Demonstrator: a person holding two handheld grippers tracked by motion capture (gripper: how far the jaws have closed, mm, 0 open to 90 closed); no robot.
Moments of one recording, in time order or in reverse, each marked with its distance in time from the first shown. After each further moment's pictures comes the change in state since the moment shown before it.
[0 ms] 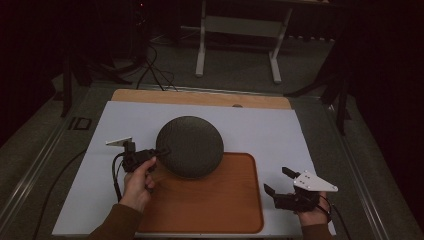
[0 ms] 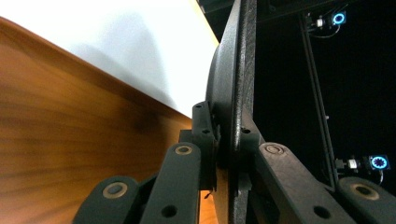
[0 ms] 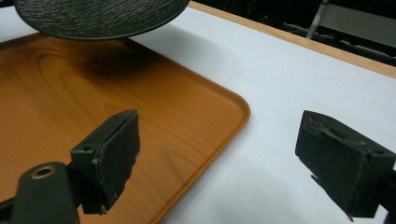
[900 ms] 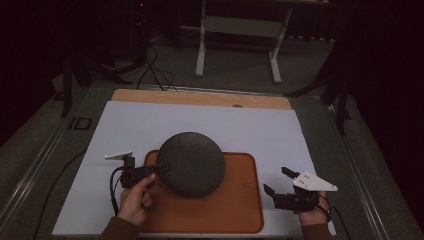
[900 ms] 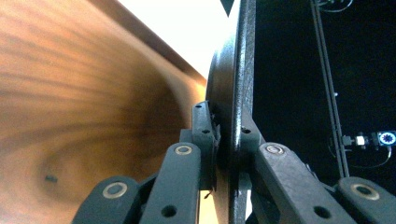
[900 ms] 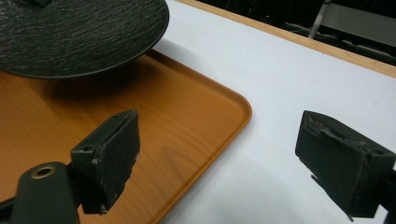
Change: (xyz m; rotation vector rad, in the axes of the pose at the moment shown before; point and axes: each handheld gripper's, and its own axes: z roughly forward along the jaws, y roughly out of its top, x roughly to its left) left arm 0.009 -0.036 -0.017 0.073 0.020 0.015; right arm 0.000 0.000 0.001 0.003 0.007 -0.006
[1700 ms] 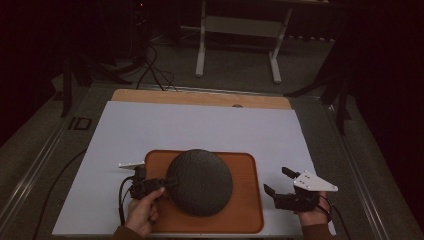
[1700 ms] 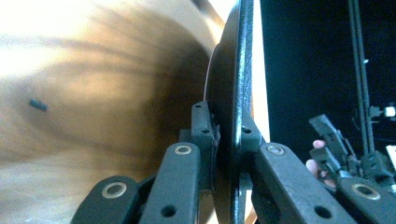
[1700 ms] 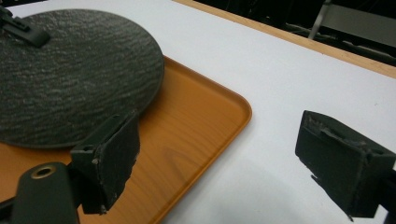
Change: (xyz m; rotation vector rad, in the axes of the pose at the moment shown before) left arm 0.008 -0.031 0.019 0.121 0.063 0.028; right arm 0.000 0.000 -0.001 -0.002 0.001 0.003
